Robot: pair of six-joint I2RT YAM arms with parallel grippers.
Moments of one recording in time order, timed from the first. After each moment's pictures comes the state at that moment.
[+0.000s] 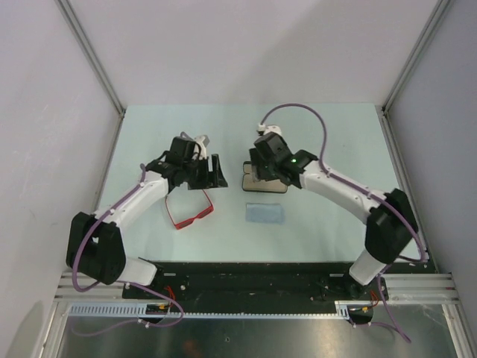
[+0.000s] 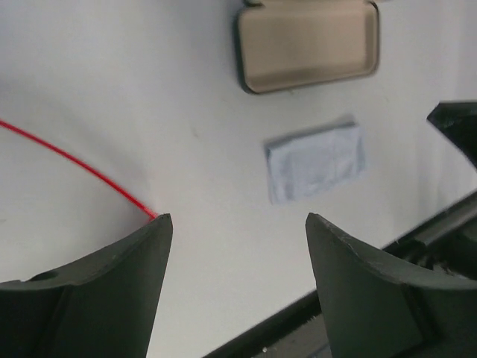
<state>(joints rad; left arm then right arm) -0.37 1.40 1.02 -0.49 0.28 -0.41 0.76 1.68 1.39 -0.53 0.29 0.40</state>
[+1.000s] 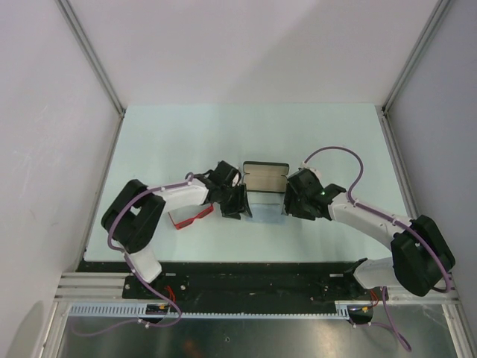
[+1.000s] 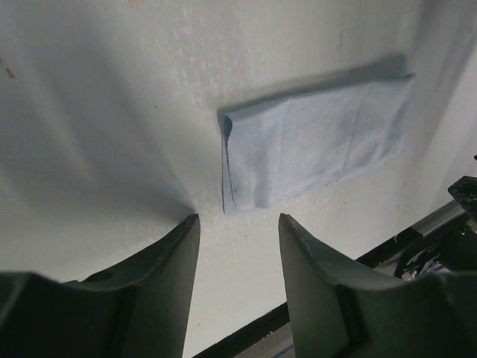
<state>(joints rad) -0.66 1.72 0.95 -0.31 0.31 -0.72 0.65 1.34 0.81 -0.52 0.14 0.76</state>
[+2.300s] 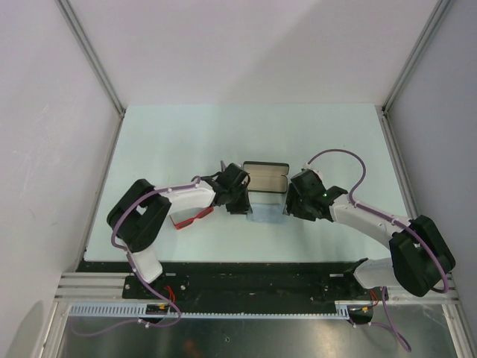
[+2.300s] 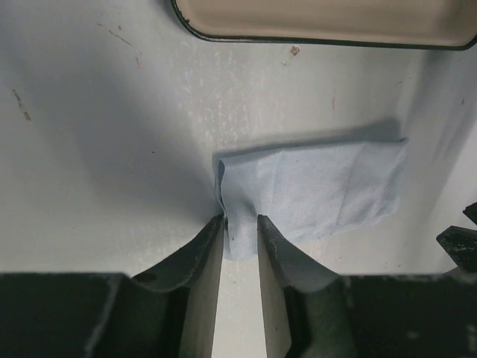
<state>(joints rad) -0.73 1.76 0.98 -0.26 0.09 -0.83 0.62 1.34 0.75 -0.44 0.12 0.78</state>
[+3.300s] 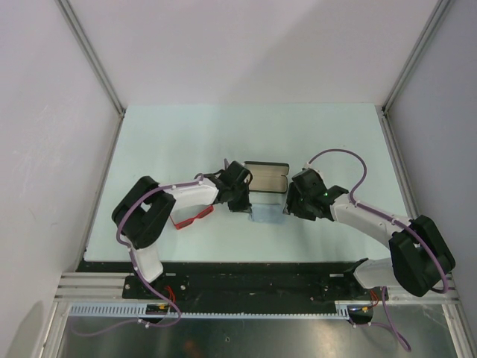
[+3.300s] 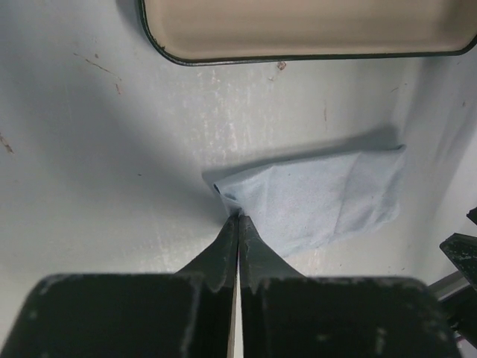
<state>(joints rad) -0.74 1.80 1.03 -0.27 0.10 -0.79 0.60 1.34 0.75 -0.43 0.10 0.78</state>
